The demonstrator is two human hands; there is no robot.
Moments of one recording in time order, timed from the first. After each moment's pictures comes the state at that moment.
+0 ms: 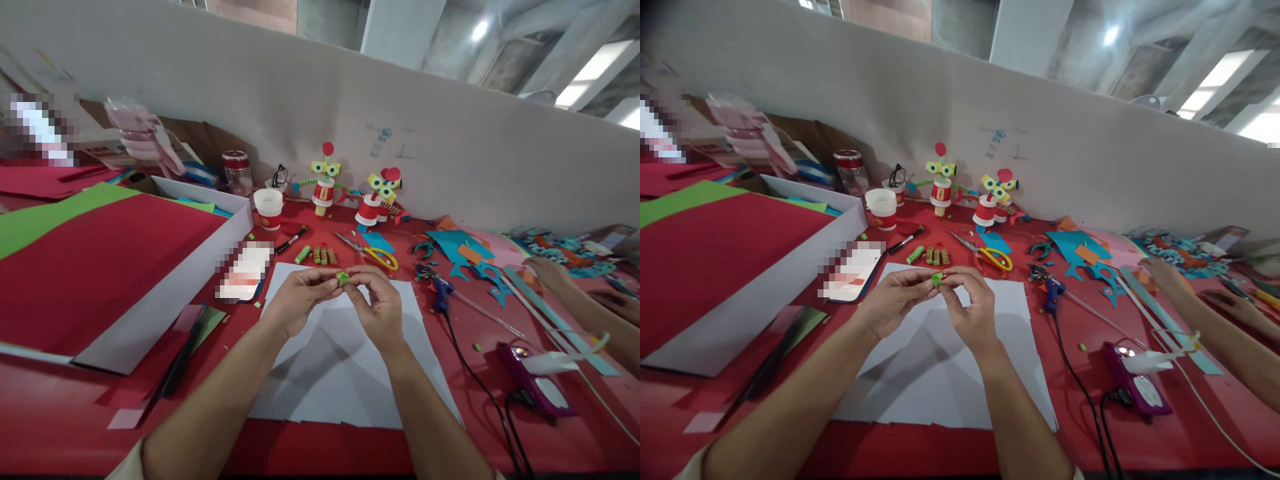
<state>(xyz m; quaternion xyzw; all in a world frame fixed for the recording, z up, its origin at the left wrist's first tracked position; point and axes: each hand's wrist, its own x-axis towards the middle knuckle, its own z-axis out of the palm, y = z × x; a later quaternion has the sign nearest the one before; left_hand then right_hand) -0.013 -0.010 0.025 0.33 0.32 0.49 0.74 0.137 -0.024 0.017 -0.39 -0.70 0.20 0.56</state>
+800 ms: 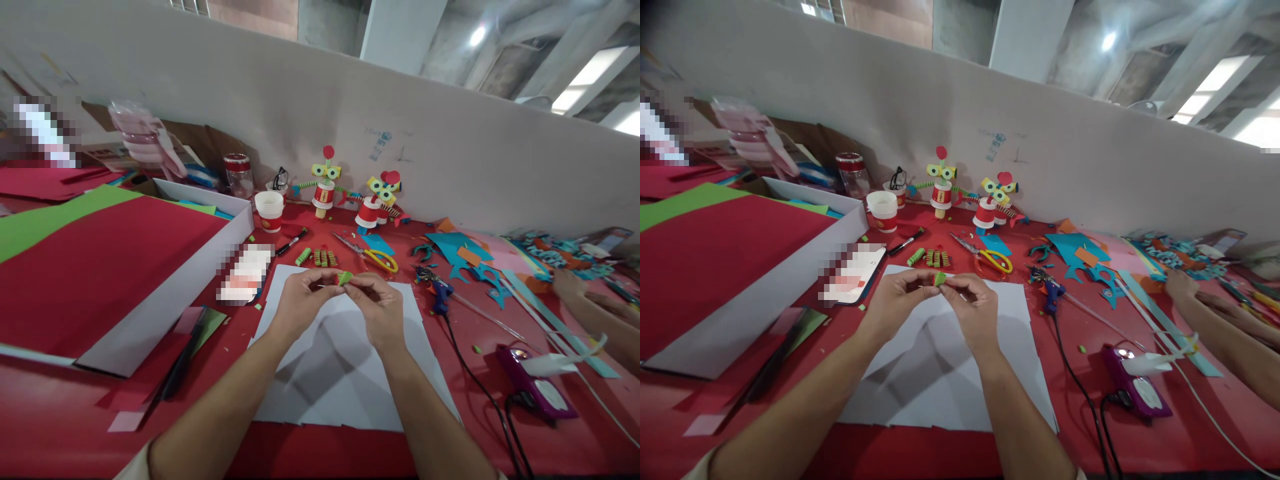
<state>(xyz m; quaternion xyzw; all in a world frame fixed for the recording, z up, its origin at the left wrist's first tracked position) -0.008 -0.012 0.022 0.48 0.40 0.55 0.56 0.131 -0.022 0.008 -0.42 -0.55 0.37 0.62</state>
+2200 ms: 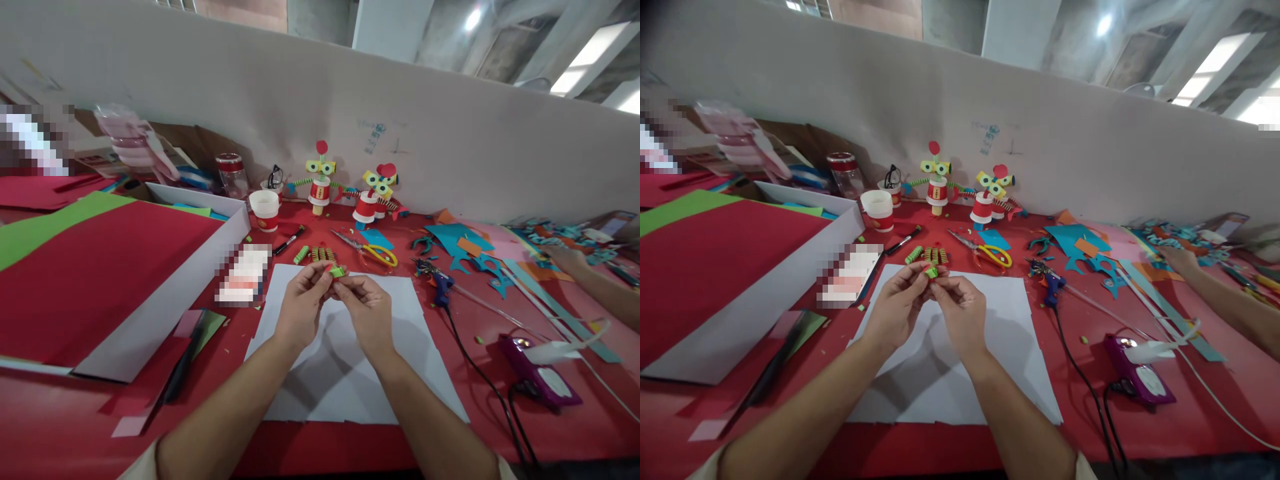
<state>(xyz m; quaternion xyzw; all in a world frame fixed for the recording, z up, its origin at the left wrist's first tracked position) 0.008 -0.017 0.014 0.31 0.31 0.61 0.66 0.110 -0.032 0.007 -0.44 -0.46 0.46 0.63</state>
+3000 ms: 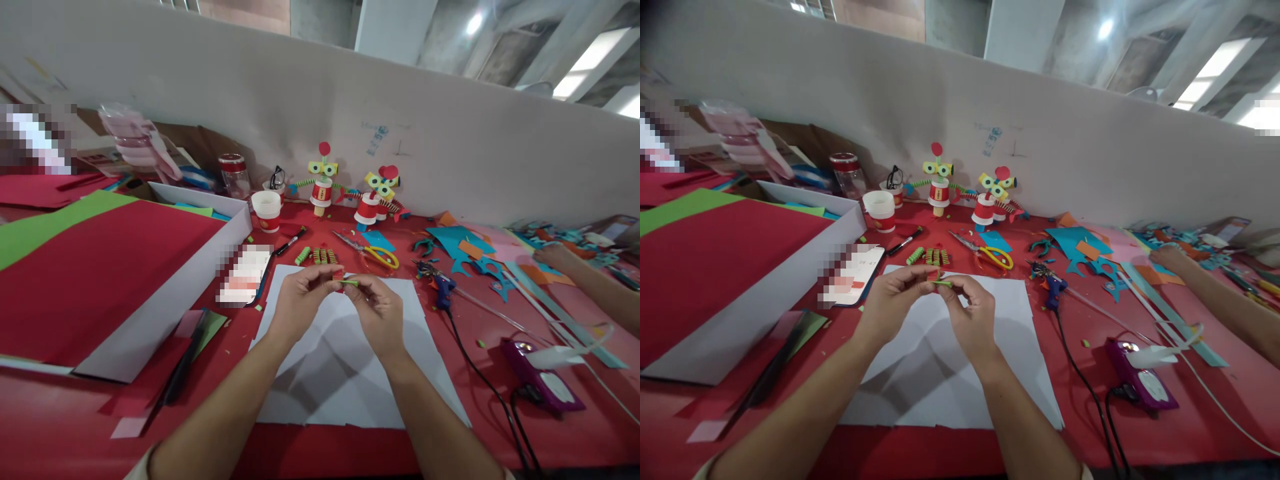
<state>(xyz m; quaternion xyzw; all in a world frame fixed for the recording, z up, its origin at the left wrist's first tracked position) -0.008 -0.016 0.026 0.49 0.40 0.57 0.53 0.127 -0.034 0.018 -0.46 -0.60 0.30 0.58</state>
